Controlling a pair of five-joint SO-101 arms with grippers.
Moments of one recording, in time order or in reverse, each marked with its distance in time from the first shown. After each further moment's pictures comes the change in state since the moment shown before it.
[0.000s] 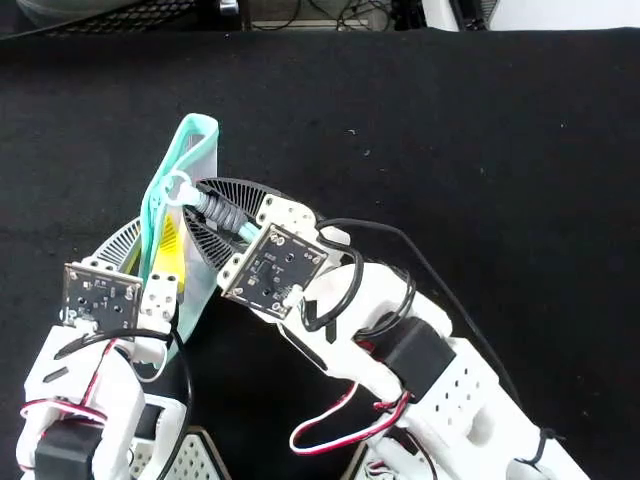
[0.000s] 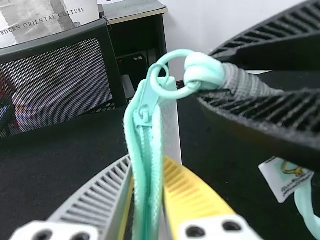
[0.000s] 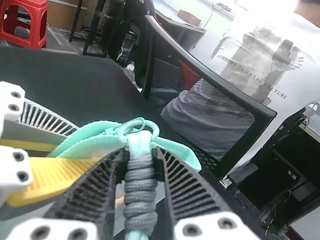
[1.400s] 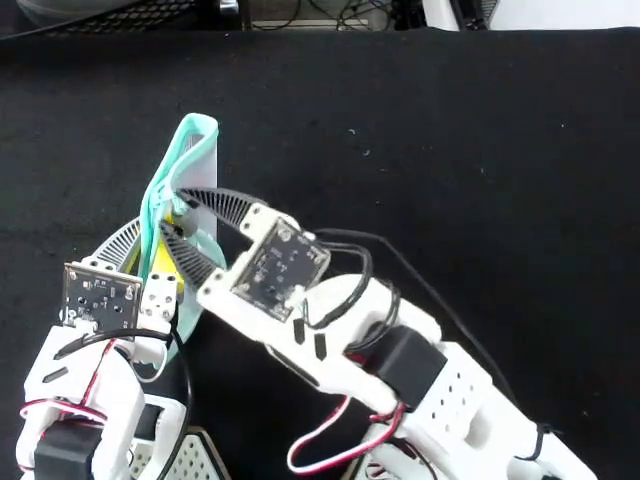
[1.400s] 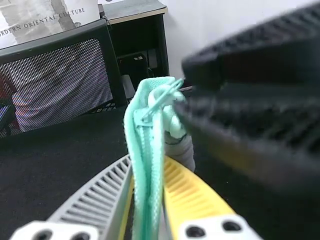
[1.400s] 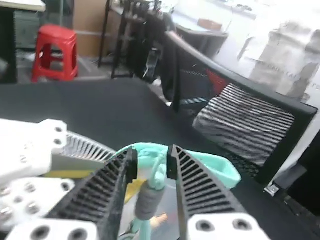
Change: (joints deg) left arm -0.1 0.0 0.0 0.0 0.0; right arm -4.6 1.0 -0.1 -2.2 -11.1
